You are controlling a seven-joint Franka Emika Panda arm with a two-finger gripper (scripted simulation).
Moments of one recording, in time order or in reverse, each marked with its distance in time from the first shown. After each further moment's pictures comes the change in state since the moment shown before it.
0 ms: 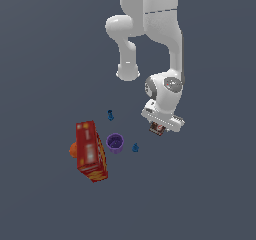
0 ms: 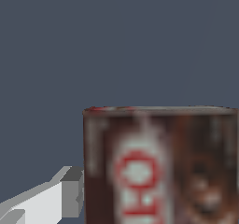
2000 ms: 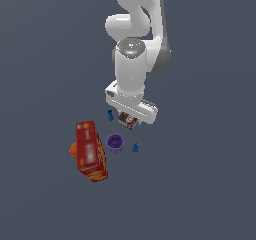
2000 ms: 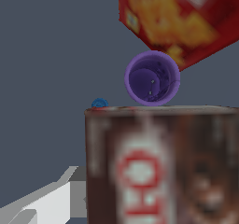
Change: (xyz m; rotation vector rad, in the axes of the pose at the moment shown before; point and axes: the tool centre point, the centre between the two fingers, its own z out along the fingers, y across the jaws) arm 0.130 0.102 -0.158 0.004 0.000 0.000
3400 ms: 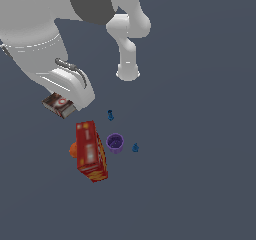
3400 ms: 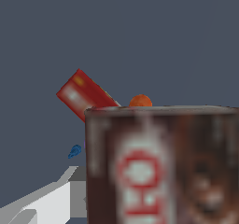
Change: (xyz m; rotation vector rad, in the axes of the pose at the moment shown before) arm 0.153 0.110 -0.177 -0.003 0.001 0.001
